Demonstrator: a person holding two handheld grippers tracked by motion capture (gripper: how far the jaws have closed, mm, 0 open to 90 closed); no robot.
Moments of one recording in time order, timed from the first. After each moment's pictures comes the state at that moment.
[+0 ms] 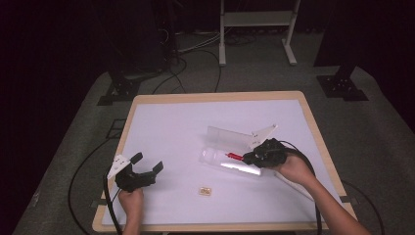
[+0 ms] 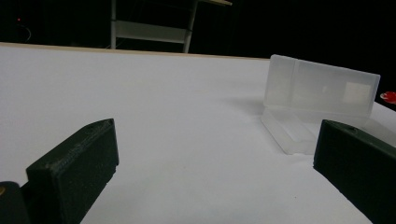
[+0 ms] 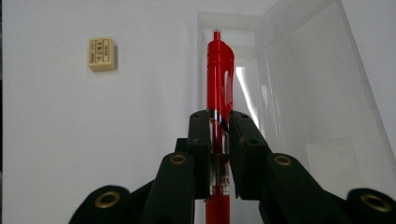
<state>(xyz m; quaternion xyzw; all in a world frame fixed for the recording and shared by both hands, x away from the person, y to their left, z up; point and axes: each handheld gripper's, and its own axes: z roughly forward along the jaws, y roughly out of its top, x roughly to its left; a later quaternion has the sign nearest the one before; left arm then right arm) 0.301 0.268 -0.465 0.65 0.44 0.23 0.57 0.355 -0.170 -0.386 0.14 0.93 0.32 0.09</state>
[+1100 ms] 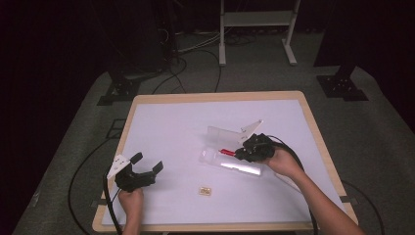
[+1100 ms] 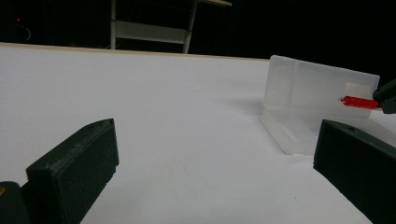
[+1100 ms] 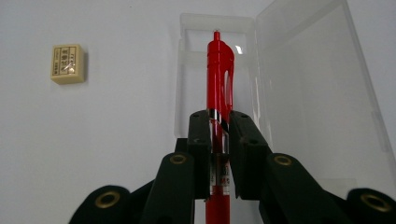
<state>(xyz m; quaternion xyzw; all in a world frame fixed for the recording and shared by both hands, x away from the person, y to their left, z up) 0.301 0.268 -0.465 0.65 0.44 0.23 0.58 0.383 -0.145 -0.399 0.15 0.94 0.30 0.09</state>
